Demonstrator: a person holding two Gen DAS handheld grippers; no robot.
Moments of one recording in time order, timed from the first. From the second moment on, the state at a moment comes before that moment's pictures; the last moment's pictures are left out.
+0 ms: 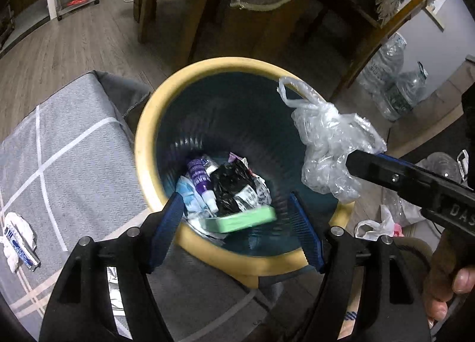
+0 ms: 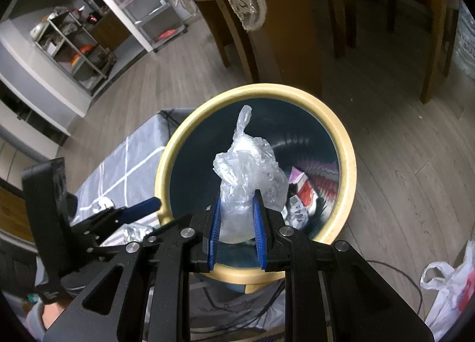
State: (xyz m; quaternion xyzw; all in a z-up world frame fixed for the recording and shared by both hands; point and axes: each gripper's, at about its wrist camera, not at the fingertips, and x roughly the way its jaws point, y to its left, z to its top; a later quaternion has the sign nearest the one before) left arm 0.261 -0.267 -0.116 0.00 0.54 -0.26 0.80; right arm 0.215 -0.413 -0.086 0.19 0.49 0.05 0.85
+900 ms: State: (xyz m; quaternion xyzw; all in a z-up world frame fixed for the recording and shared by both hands) left arm 0.233 -0.137 -0.082 -0.02 0.50 -0.20 0.84; right arm 0.218 -0.404 -0.085 0.16 0.51 0.04 0.85
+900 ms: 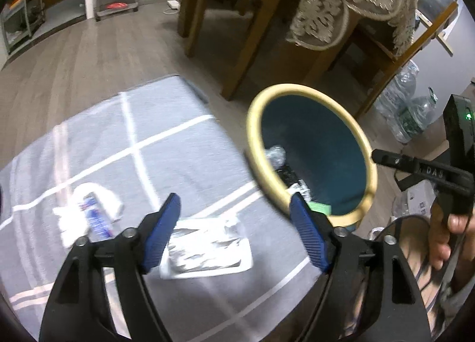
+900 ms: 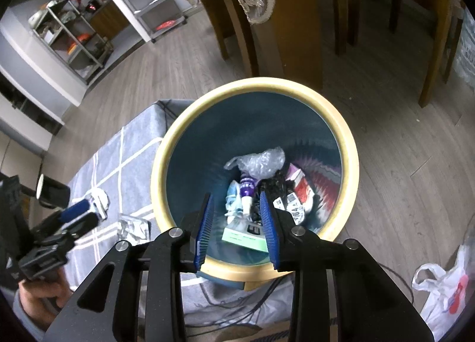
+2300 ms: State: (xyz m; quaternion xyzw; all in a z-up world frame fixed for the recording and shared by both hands) left arm 0.257 -0.025 -0.162 -0.04 0.51 -0.09 0.85; right arm 0.192 -0.256 -0.104 0.01 0.52 0.14 0.84
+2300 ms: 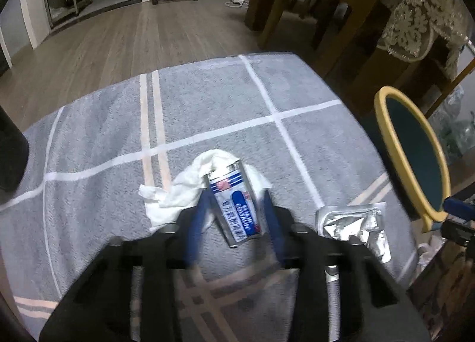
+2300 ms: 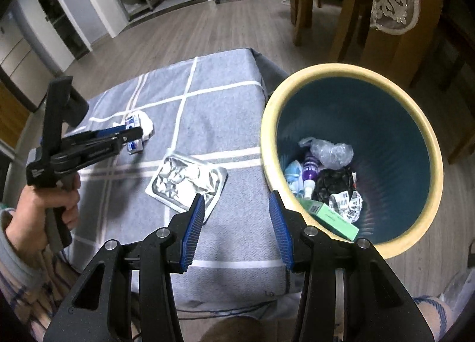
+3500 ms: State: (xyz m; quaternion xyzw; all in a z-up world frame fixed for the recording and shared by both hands) left arm 0.181 0.055 -0.131 -0.17 0.53 -0.08 0.83; right arm 0.226 -0.127 -0.171 -0.37 0.50 0.34 0.70
